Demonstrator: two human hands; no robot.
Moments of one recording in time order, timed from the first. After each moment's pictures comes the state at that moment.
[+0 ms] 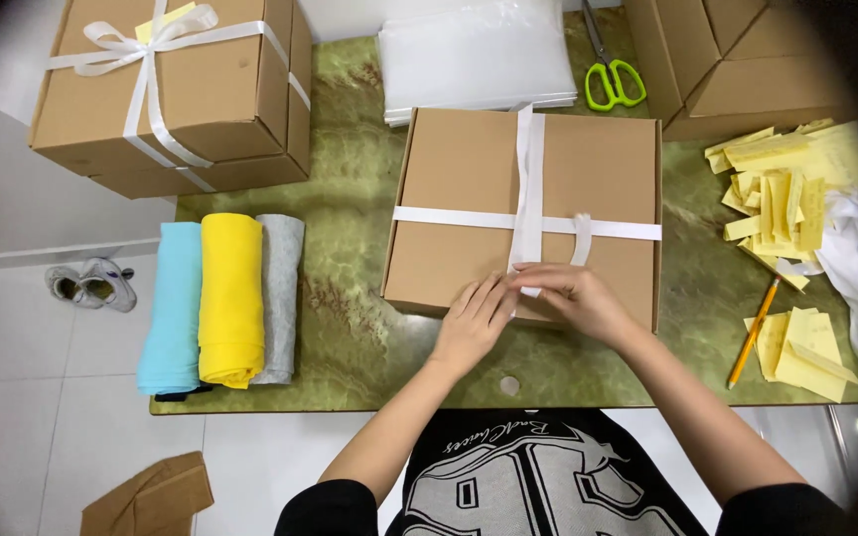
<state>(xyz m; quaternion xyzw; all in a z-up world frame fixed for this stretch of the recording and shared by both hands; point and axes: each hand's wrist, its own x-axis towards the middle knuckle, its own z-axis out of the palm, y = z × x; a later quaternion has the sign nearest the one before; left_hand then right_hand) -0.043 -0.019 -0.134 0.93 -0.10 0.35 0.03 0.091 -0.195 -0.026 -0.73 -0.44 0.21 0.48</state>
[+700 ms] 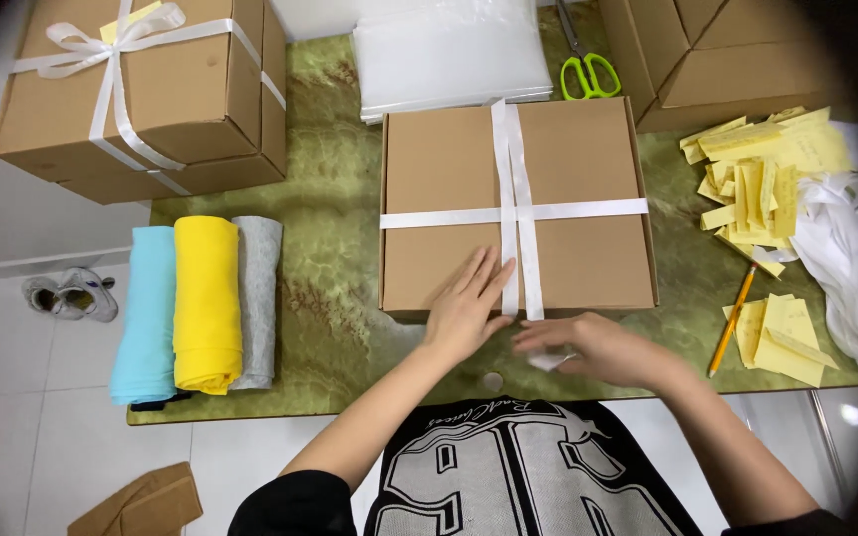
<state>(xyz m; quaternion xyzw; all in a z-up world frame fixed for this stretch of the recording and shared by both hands) -0.027 -0.025 -0.100 0.97 -0.06 0.10 0.20 0.059 -0.244 0.037 -0.75 -0.45 0.41 0.26</state>
